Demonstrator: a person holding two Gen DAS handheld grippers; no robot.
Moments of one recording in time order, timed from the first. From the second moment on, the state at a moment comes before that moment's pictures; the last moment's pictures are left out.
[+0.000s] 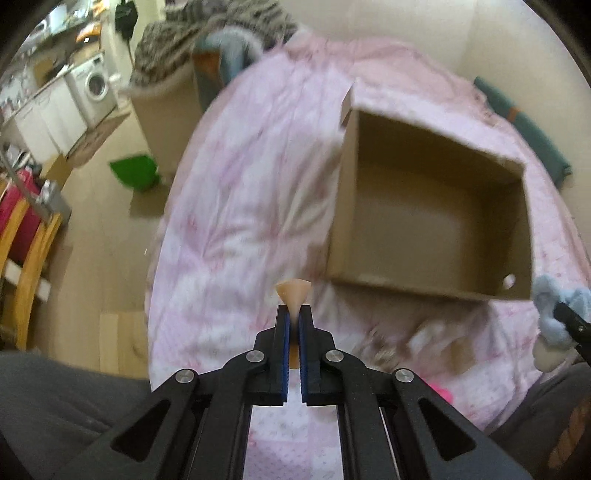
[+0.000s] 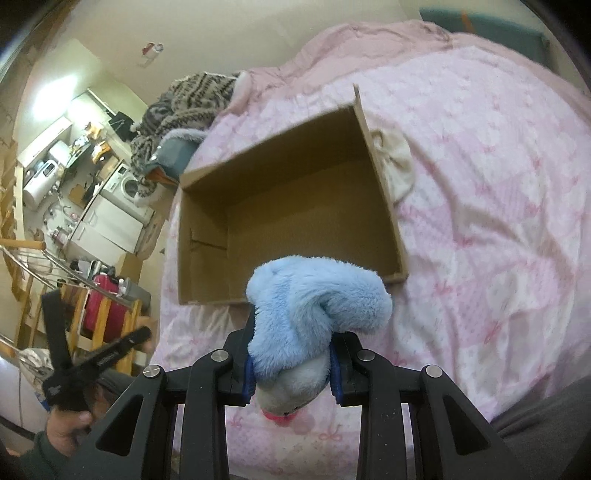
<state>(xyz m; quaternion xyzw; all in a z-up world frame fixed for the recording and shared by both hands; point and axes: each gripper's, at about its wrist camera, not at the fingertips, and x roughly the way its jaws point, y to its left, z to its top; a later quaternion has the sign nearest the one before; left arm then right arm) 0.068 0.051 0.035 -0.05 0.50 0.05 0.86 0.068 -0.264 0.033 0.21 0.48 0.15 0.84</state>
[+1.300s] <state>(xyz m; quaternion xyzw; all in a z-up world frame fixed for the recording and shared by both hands) 0.186 -0.013 -0.004 -0.01 0.47 -0.03 0.88 0.153 -0.219 -0.004 0.12 0.49 0.16 0.85</state>
